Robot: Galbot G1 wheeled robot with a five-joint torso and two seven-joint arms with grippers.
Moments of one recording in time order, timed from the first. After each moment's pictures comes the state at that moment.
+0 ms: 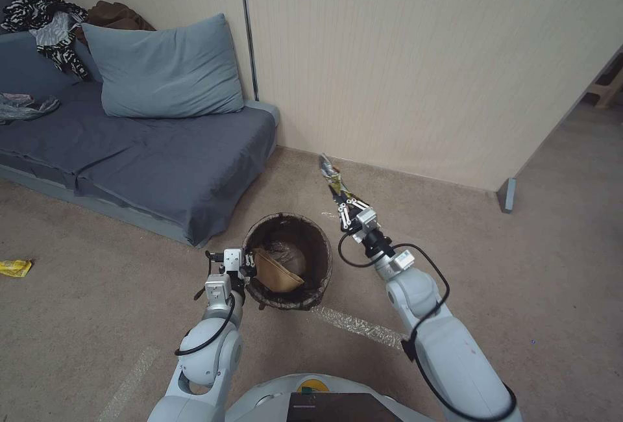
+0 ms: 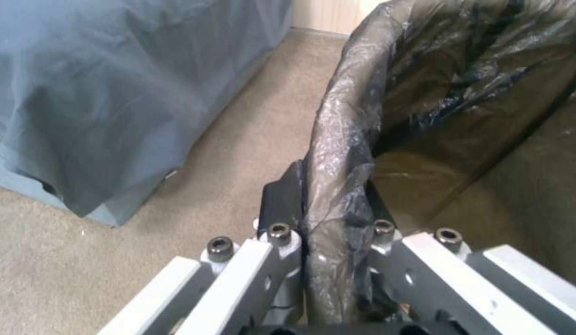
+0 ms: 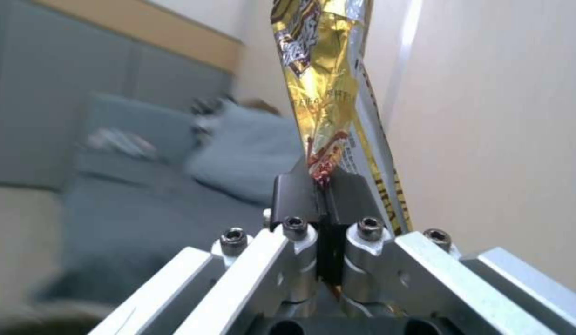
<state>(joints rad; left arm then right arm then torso) 1.54 -1.49 -0.40 -2.11 -0.12 0.40 -0.18 -1.14 1.29 0.33 1.65 0.11 0.41 -0.29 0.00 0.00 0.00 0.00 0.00</state>
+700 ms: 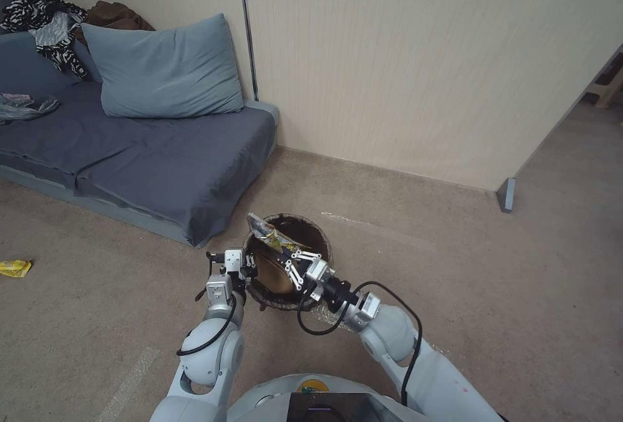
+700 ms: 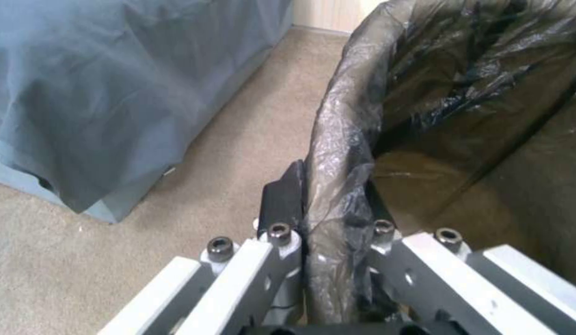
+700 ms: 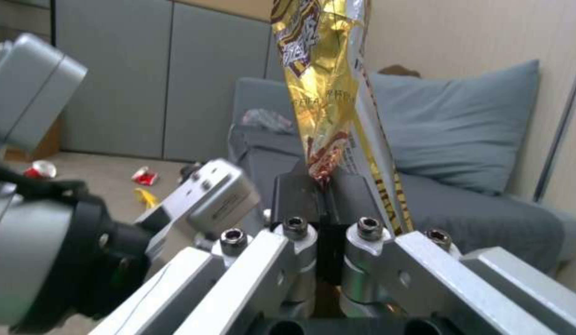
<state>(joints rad) 1.54 -1.50 -0.39 -2.09 -0.11 0.41 -0.18 -1.28 1.20 0.03 1.88 0.16 0.35 -0.41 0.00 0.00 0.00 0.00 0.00</state>
